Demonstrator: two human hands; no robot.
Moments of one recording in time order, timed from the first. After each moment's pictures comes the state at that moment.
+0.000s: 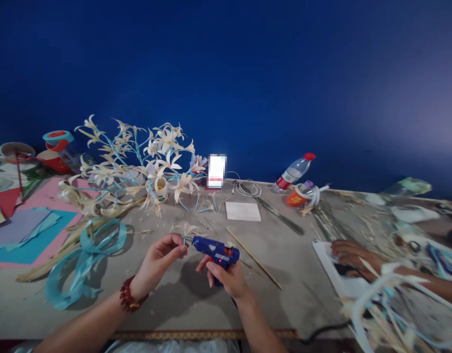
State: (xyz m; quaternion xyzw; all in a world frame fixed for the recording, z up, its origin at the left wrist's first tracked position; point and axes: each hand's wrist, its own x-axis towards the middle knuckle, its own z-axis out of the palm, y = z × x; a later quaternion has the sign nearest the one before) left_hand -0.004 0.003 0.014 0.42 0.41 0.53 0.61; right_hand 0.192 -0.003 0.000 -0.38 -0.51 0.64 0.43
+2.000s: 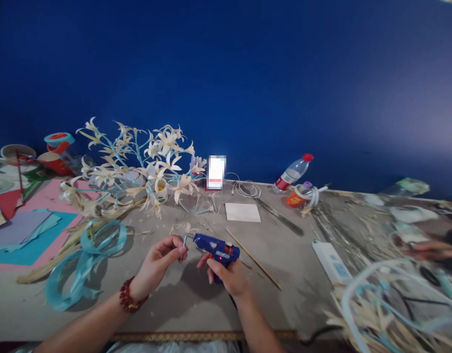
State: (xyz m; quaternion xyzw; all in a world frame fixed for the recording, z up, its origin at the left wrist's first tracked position) left_hand -0.005 0.001 0.015 0.40 0.38 0.53 0.64; right_hand 0.191 0.001 -0.005 -0.38 -0.51 0.63 0.46
